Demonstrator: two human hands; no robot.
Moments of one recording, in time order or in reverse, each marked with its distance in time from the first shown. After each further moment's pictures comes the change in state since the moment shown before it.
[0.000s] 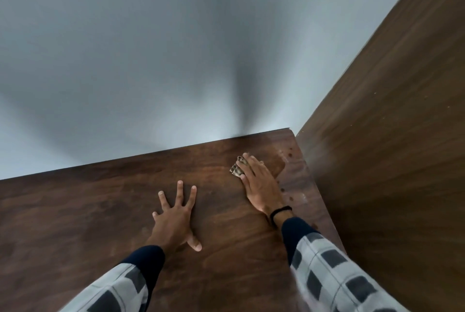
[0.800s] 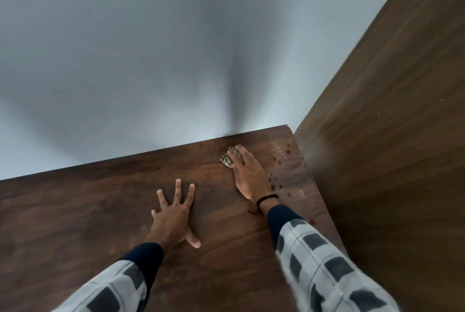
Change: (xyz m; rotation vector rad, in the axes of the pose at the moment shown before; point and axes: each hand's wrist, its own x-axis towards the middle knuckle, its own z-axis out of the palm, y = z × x) left_hand 0.001 0.001 0.003 0.015 0.015 -0.014; right_hand 0.021 -0.023 -0.002 0.042 0.069 0.037
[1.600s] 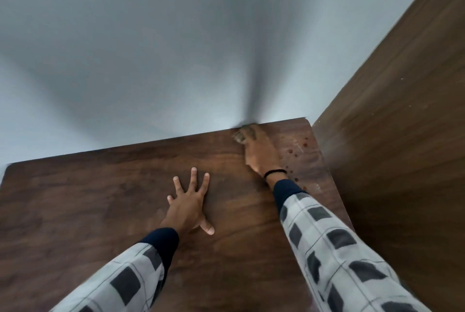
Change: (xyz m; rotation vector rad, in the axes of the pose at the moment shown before) left_hand -0.003 -0.001 -0.002 -0.020 0.004 -0.002; right_hand 0.053 -0.007 -0.009 -0.009 0.017 0.014
